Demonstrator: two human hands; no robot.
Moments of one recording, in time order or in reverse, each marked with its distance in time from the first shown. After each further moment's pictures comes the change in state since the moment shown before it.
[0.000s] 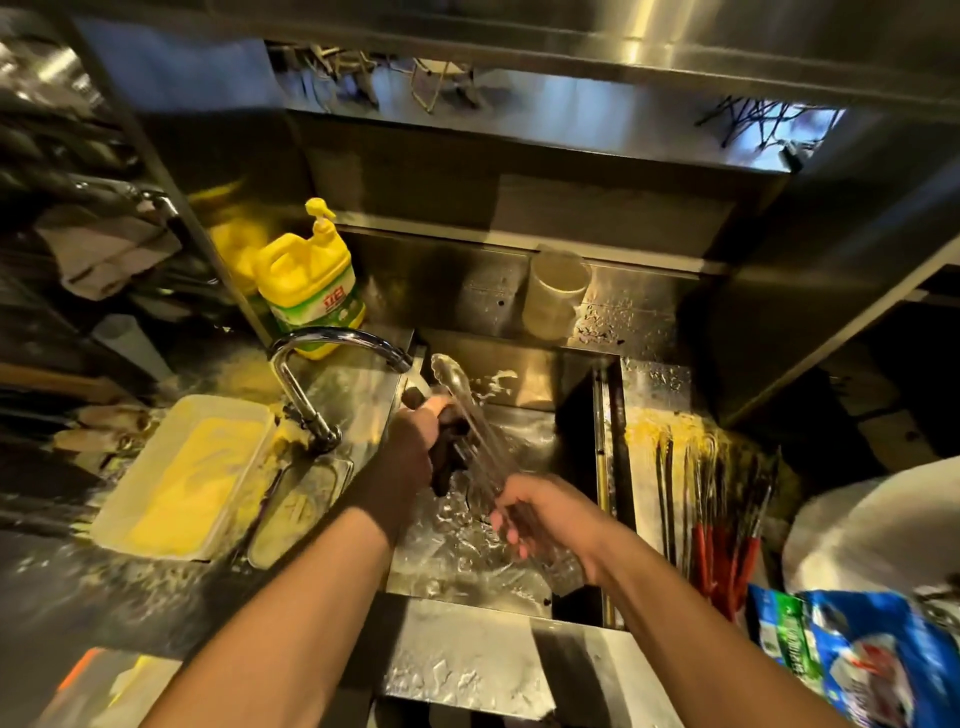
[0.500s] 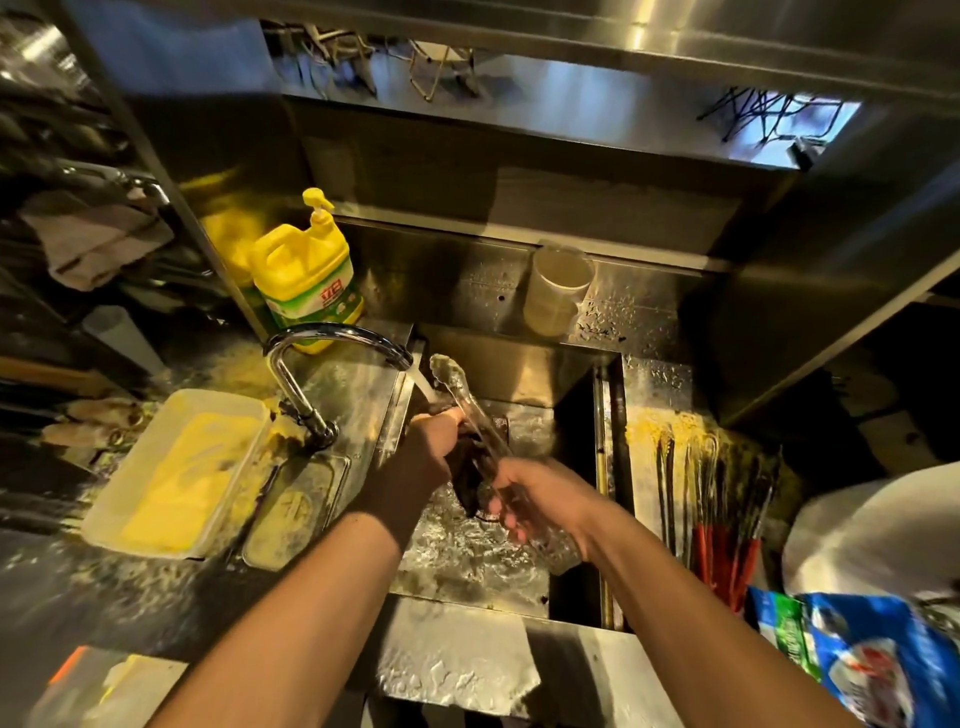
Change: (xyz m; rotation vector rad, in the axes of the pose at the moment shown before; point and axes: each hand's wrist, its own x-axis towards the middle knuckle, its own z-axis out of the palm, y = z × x) left_hand 0.024 -0.017 0.008 0.103 -0.030 -0.065; right_hand 0.013 -0.018 0.000 -0.086 0.034 0.016
